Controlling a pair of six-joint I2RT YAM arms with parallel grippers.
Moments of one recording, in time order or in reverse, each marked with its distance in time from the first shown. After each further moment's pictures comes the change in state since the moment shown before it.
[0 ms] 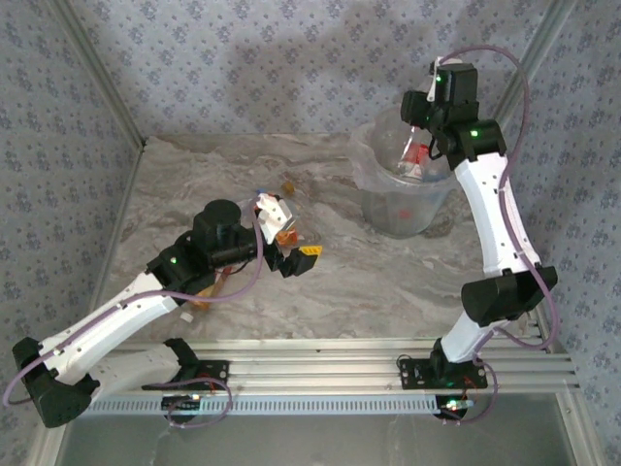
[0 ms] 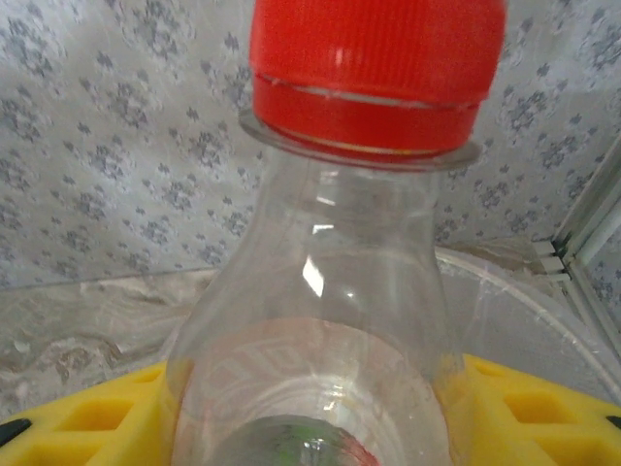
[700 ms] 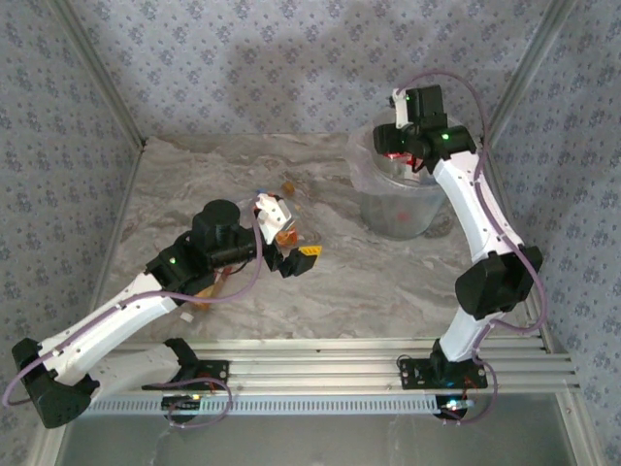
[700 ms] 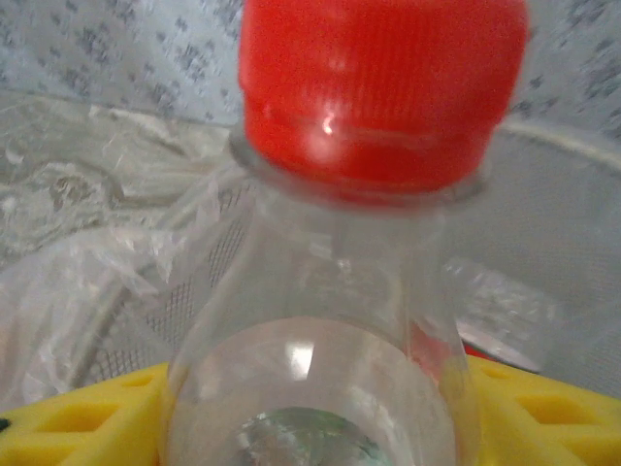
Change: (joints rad) left arm 0.000 -0.004 0.000 0.000 0.000 0.007; right arm 0.060 0.055 -0.141 -0.026 -0.116 -0.190
